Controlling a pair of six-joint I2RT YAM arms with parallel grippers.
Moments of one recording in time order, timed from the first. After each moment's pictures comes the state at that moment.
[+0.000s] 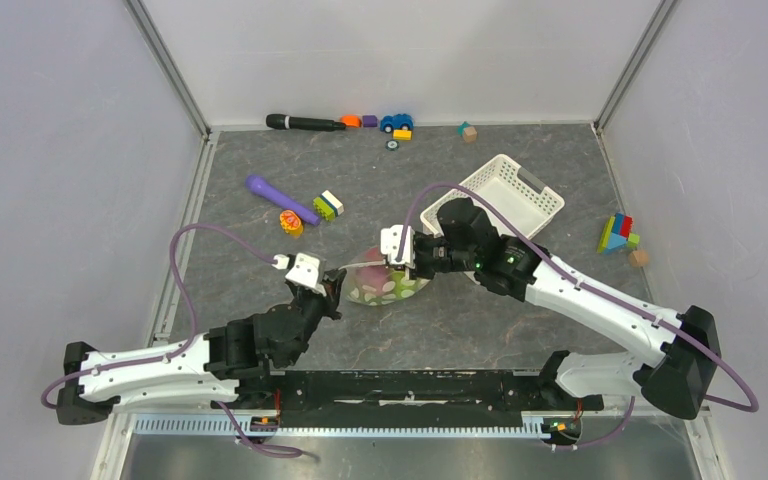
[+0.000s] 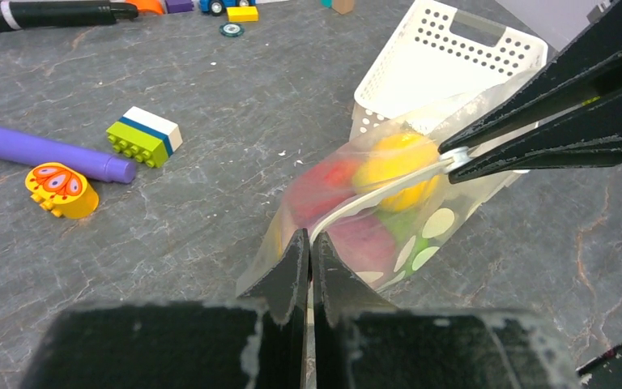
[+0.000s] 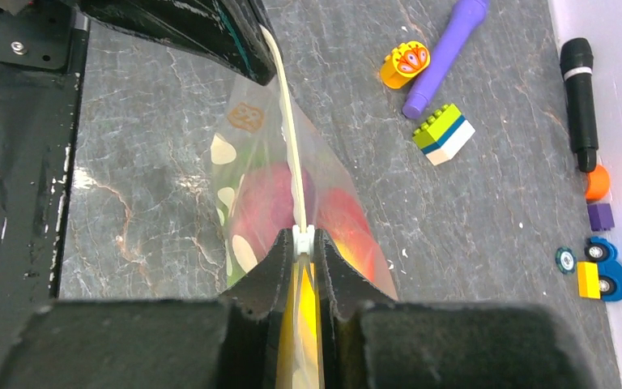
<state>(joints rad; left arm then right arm) -1.35 0.57 0.48 -0.06 -0.93 -0.25 0.89 1.24 1.05 -0.28 -0.42 -0.61</state>
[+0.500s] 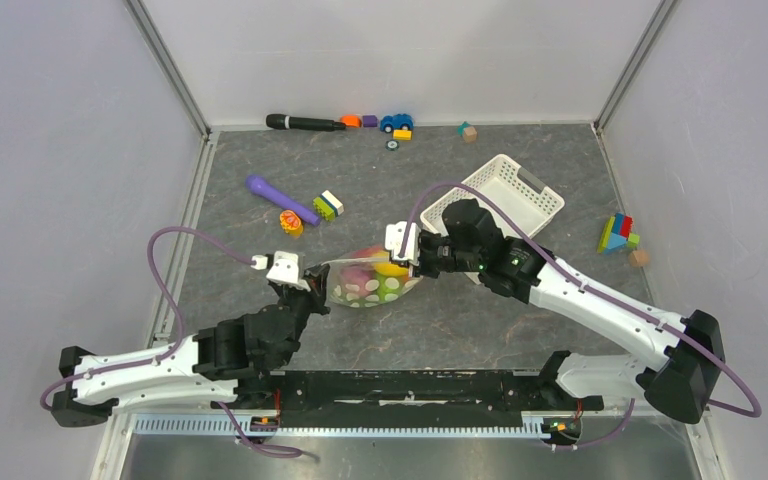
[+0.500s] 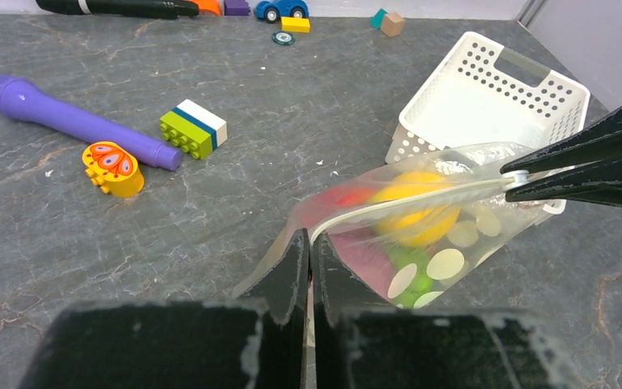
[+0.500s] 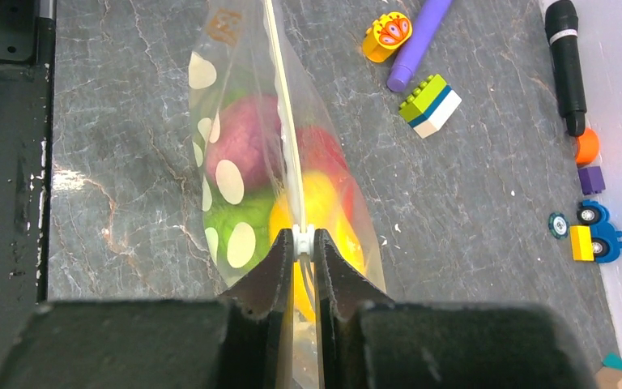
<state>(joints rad) -1.35 0.51 0.50 -0.15 -1.07 -0.33 0.88 1.21 1.02 -0.28 -0.35 -0.59</state>
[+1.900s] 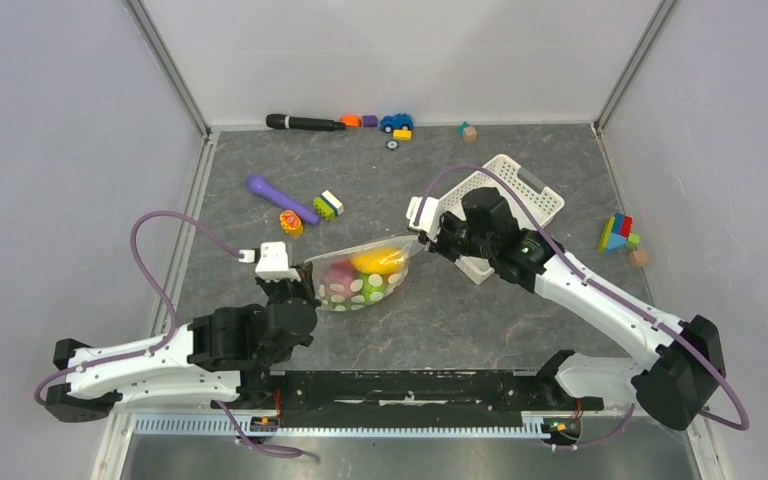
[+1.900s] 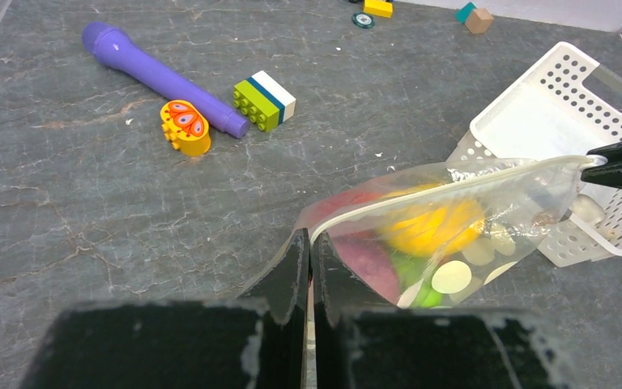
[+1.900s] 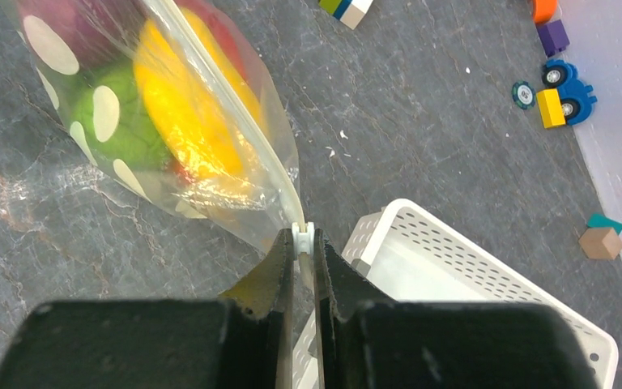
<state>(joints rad) -1.35 0.63 0.71 -0.64 -1.23 -0.74 0.71 1.21 0.97 -0.28 -0.26 -0.54</state>
